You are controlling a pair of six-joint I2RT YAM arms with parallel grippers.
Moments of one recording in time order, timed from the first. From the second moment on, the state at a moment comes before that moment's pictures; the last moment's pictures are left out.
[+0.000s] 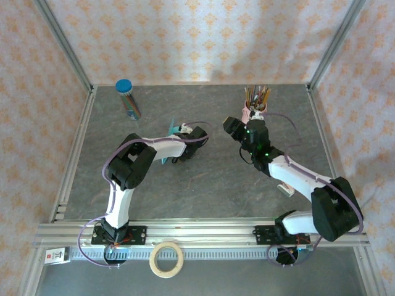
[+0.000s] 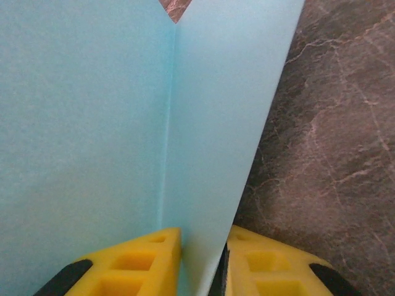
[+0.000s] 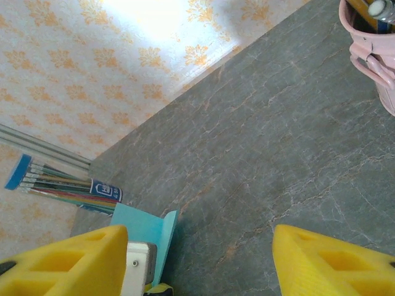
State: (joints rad) left arm -0.63 2.06 1.29 -0.55 -0.74 -0.36; right arm 0.46 1.33 0.73 0.25 0.06 0.84
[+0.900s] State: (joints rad) left arm -0.67 1.73 1.24 -0.43 -0.23 -0.45; right arm 0.46 1.35 0.71 0.25 0.10 0.87
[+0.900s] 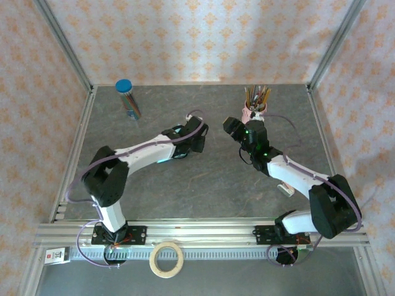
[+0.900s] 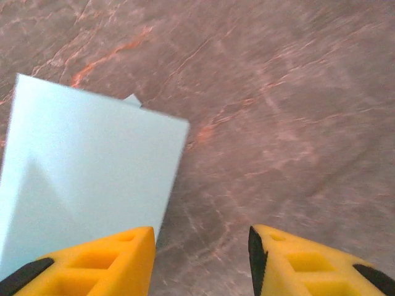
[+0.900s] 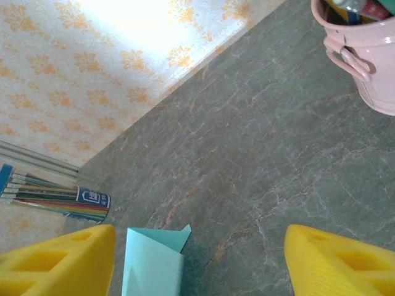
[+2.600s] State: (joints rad) left arm -0.25 1.82 0.98 -0.10 0.36 -0.68; right arm 0.47 1.61 0.77 0.27 -0.18 0.99
